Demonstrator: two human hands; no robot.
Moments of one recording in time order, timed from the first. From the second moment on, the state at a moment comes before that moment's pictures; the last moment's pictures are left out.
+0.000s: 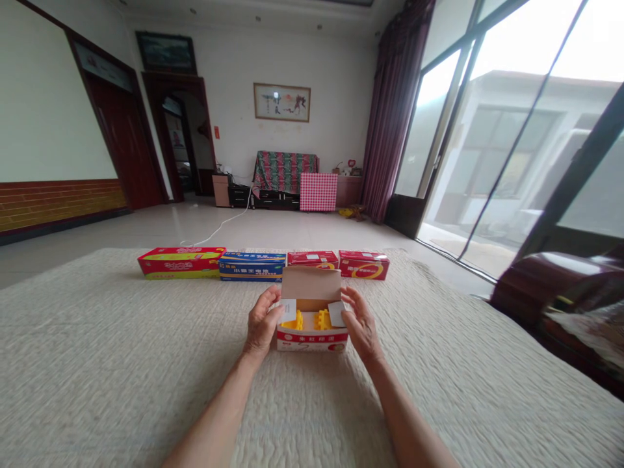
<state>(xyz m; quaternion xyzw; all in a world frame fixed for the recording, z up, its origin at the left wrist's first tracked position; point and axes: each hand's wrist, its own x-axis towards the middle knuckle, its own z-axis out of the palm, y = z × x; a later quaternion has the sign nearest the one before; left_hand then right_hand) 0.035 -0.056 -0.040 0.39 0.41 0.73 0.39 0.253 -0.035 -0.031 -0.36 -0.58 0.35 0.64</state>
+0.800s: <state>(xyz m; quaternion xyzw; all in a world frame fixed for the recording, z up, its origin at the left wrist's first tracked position) 0.028 -0.065 -0.027 0.38 0.39 0.71 0.45 0.242 -0.051 -0.031 -0.37 -0.68 0.17 0.61</state>
